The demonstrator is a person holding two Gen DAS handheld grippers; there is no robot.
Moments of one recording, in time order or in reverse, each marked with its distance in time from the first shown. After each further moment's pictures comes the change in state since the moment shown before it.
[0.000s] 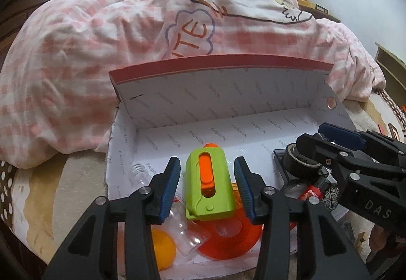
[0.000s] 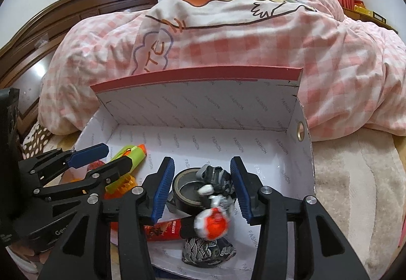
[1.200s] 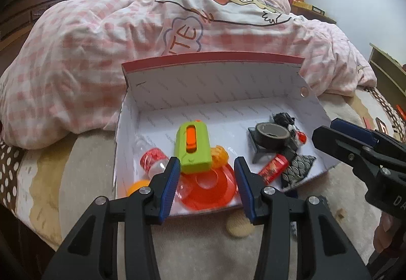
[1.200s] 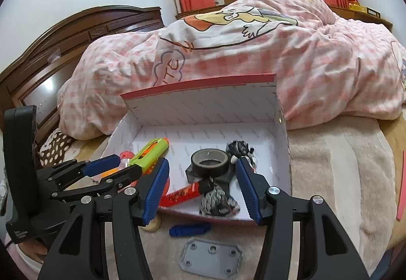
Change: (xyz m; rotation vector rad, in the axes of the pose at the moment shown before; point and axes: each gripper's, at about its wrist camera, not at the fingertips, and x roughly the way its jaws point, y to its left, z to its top) left arm -0.051 -0.014 -0.027 -0.011 0.002 -0.020; right arm -0.070 0.001 -0.026 0.048 -0.067 0.055
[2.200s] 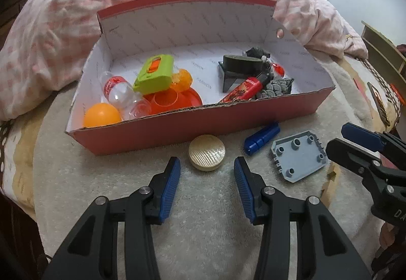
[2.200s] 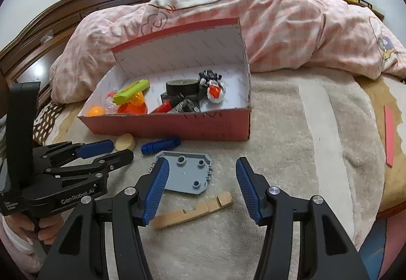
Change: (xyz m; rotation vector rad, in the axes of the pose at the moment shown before) left arm 0.013 -0.032 -0.065 0.041 0.122 -0.038; right arm -0.027 -0.026 -0.080 0.001 0.099 -0.068
